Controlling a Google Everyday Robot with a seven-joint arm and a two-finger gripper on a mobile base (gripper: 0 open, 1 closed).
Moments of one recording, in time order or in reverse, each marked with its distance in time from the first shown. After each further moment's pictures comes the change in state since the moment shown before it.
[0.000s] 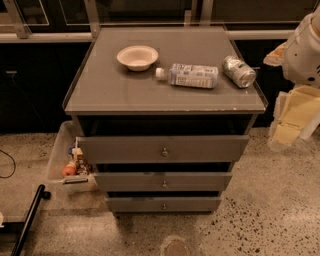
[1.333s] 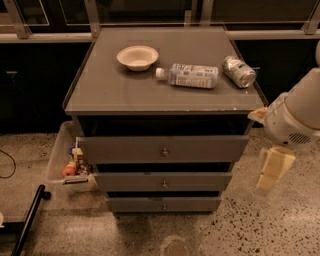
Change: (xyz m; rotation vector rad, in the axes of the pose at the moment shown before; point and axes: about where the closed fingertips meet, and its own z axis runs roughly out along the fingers) arm 0.034 0.040 0.115 -0.132 -0.068 0.019
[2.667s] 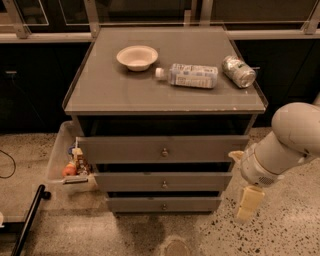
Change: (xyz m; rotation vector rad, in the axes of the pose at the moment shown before) arm 0.041 0.016 0.144 -0.086 -0.034 -0.019
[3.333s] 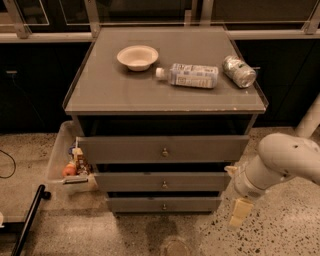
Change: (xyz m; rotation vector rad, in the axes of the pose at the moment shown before) arm 0.039 -0.019 0.097 -0.010 -0.011 0.008
